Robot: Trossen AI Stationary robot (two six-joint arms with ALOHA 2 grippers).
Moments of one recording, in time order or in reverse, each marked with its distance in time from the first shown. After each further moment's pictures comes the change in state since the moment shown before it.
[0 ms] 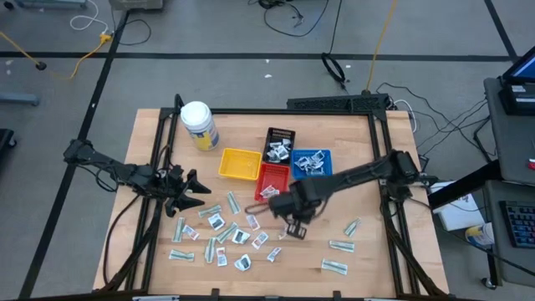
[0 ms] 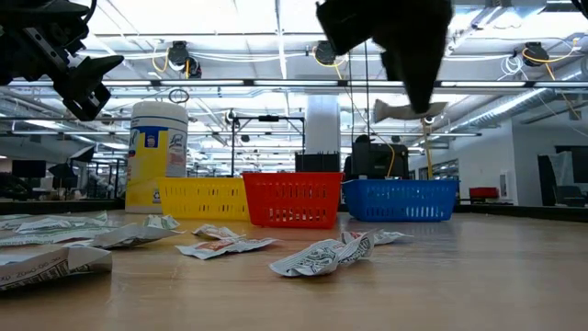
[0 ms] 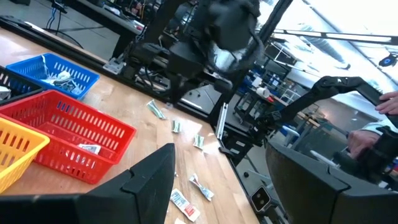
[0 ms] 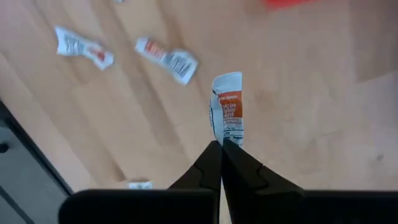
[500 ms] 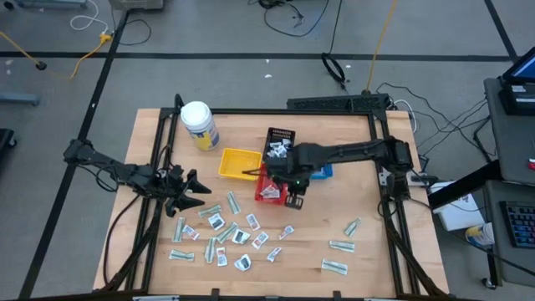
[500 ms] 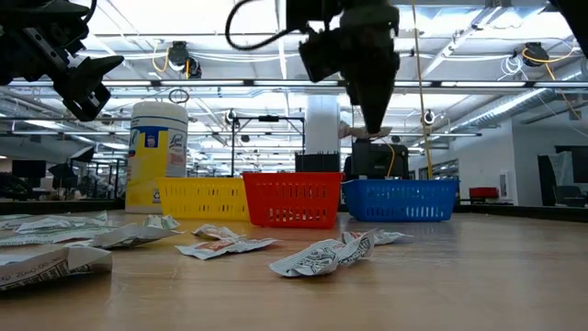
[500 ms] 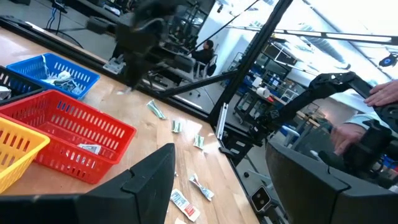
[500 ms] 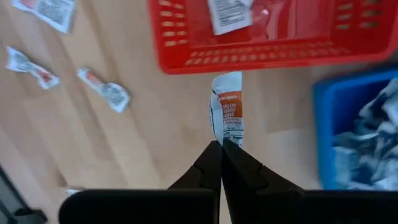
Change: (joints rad) left arm 0.000 0.000 0.000 0.000 0.000 0.000; right arm -0.241 0.017 0.012 0.011 -0.024 -0.372
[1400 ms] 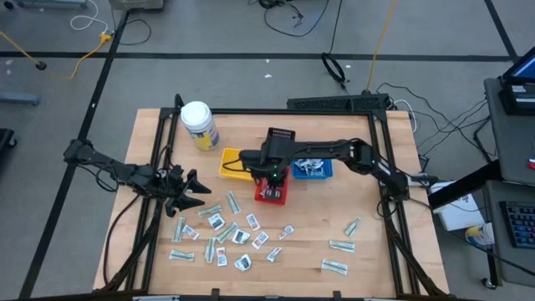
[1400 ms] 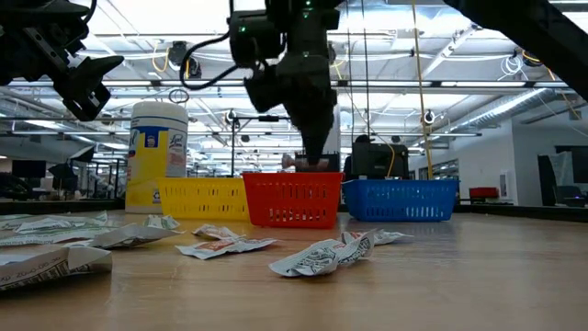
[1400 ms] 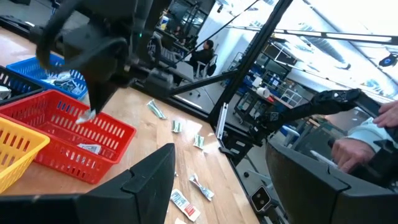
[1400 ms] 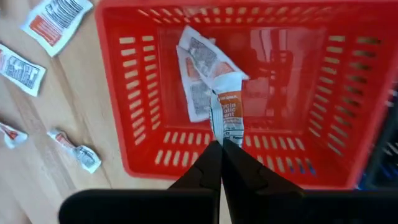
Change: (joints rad) left arm 0.000 0.000 0.000 0.000 0.000 0.000; right arm -0.068 0.340 0.419 -0.133 0.029 -0.165
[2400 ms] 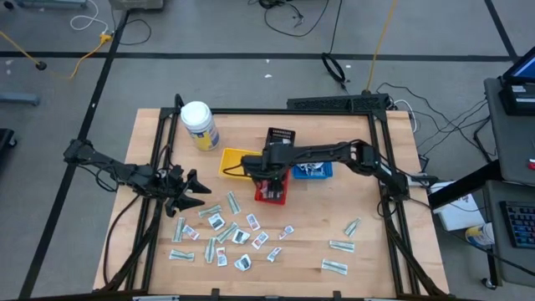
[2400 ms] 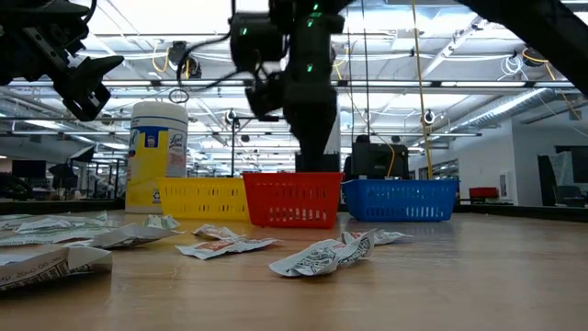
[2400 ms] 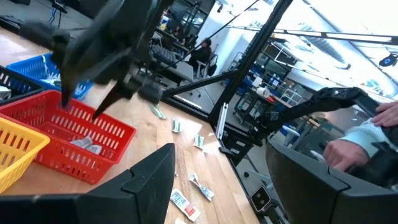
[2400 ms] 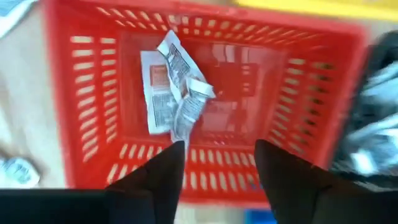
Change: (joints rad) left arm 0.000 0.000 0.000 0.000 0.000 0.000; right arm 0.020 -0.043 -0.119 0.135 0.155 -0.082
